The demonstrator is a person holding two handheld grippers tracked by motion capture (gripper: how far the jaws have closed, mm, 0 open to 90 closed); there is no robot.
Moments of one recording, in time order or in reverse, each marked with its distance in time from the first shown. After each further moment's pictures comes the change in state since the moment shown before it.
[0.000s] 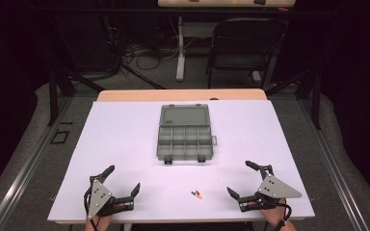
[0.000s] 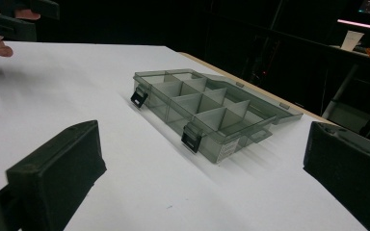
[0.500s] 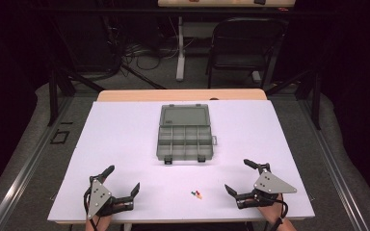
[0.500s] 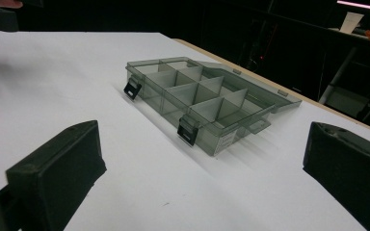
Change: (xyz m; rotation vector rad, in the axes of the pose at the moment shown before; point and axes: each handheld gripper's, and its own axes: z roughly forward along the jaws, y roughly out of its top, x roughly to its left) left arm 0.001 -0.001 0.000 0.000 0.005 -0.011; right arm -0.001 0.005 0.011 0.066 -0.021 0.015
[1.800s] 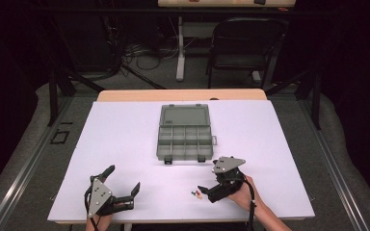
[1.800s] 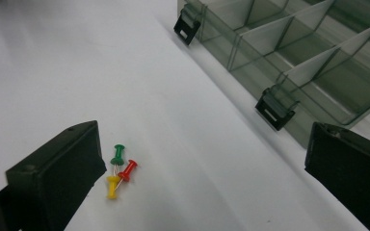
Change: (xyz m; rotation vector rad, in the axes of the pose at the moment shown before) left arm 0.001 -0.001 0.002 0.013 -0.001 -0.011; right arm 0.024 0.027 0.086 0.414 0.214 0.038
